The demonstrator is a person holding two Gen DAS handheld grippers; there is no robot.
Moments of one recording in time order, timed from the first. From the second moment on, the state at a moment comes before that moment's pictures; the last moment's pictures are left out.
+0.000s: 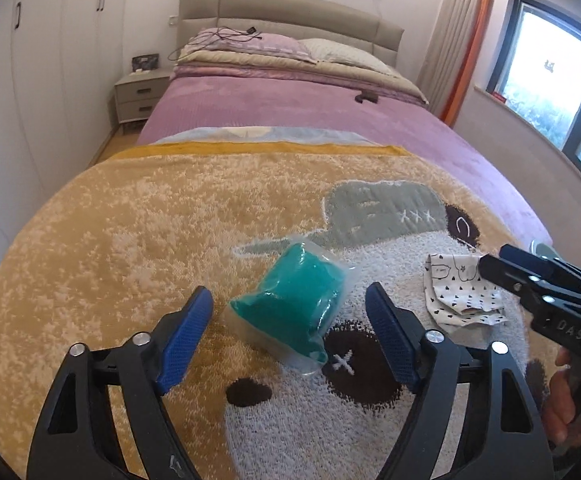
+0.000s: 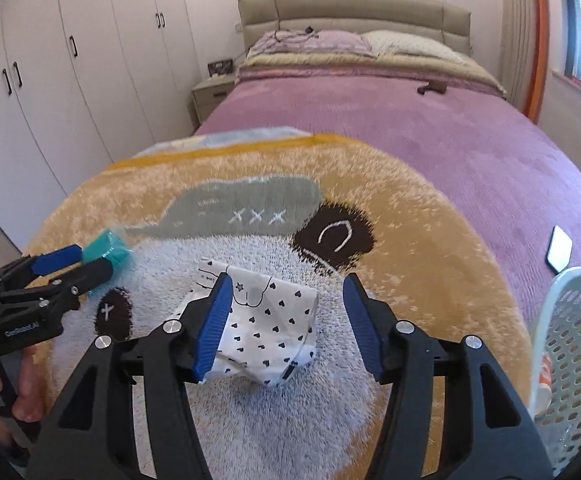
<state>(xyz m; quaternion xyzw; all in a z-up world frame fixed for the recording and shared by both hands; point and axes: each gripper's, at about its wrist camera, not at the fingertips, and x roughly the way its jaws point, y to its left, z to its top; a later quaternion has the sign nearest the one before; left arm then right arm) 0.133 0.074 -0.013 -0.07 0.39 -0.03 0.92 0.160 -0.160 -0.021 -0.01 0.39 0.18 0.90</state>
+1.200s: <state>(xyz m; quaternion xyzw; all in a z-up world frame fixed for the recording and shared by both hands) 0.104 0.017 0.019 -0.03 0.35 -0.07 0.93 0.073 -0.201 0.015 -0.02 0.33 0.20 0.92</state>
